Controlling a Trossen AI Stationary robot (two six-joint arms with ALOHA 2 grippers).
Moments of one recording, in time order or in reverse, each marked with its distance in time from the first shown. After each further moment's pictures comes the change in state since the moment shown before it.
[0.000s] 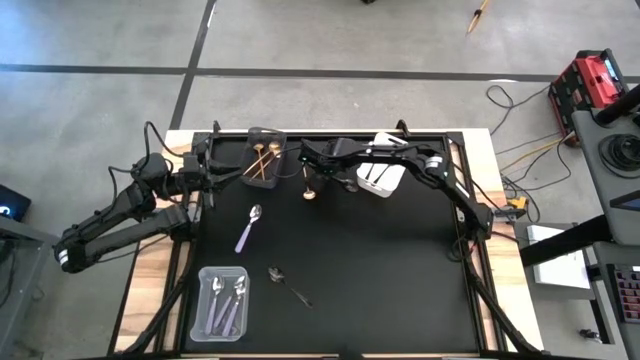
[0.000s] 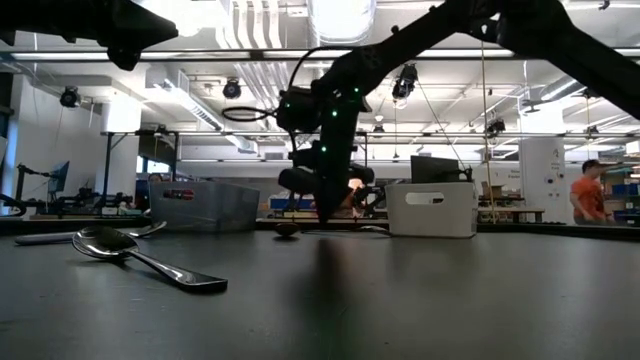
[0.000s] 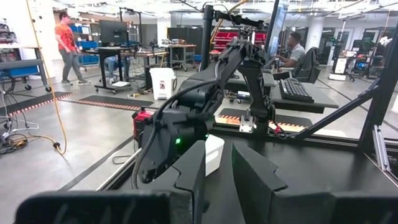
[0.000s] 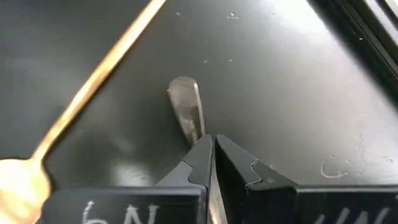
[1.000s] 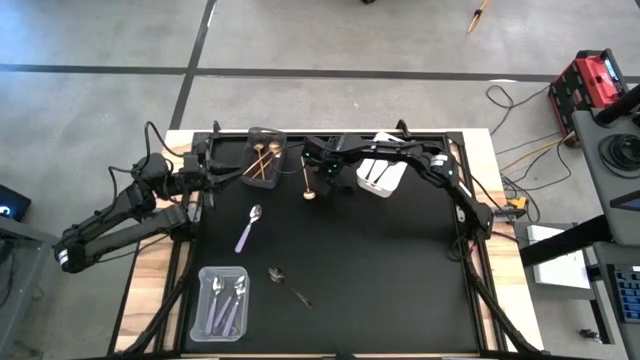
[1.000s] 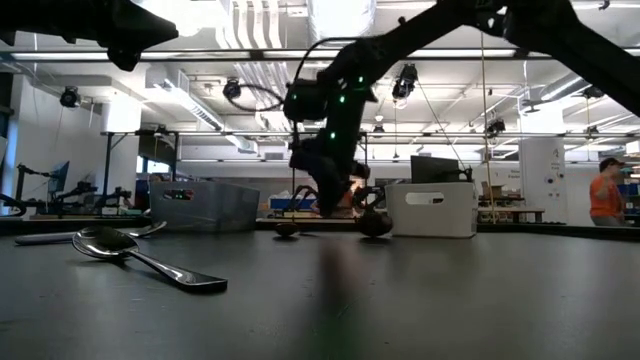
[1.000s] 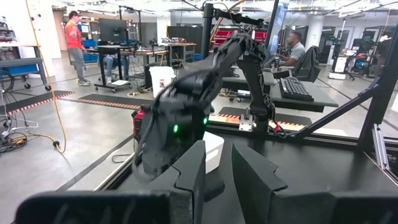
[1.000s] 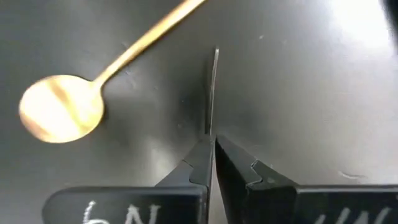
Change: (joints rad) left arm 0.000 0.001 0.000 -0.005 0.000 0.000; right arm -0.012 -0.032 -0.001 -0.074 -0.197 -0.223
